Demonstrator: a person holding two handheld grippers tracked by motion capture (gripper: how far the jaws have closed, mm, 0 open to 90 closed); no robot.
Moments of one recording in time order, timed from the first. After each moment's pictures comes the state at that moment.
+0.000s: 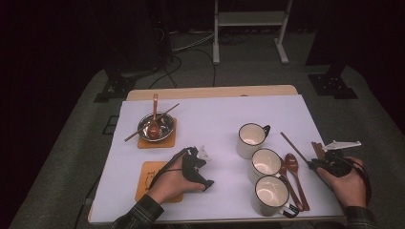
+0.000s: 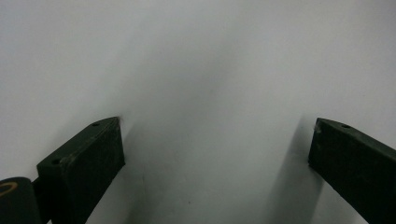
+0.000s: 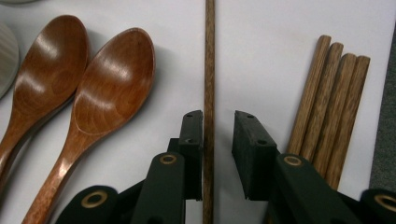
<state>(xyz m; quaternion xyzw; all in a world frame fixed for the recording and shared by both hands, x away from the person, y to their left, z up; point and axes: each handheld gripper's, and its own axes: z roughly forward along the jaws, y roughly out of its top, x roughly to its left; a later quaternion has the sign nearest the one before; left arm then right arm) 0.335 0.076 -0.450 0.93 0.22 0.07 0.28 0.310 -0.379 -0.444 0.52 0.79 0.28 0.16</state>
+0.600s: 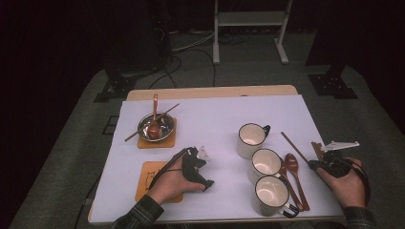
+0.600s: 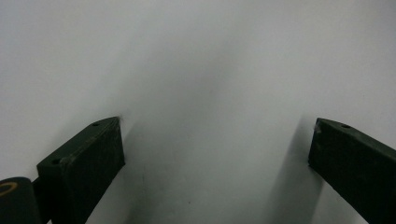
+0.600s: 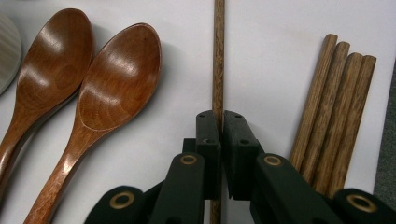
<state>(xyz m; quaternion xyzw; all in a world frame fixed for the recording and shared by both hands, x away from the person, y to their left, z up) 0.335 0.077 -0.450 0.93 0.22 0.07 0.28 0.310 -0.375 -0.443 0.52 0.79 0.28 0.16</state>
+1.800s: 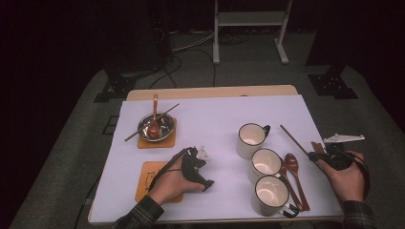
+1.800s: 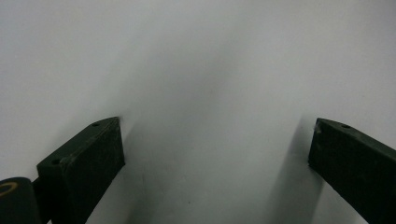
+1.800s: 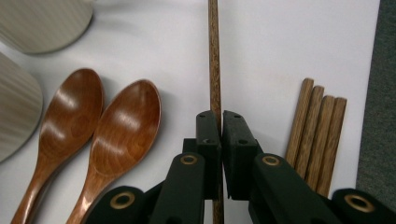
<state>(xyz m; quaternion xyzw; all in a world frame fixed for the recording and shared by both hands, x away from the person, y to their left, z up) 0.335 0.077 -0.450 0.93 0.22 0.08 0.28 0.320 -0.376 -0.423 0.53 0.77 0.31 0.17</state>
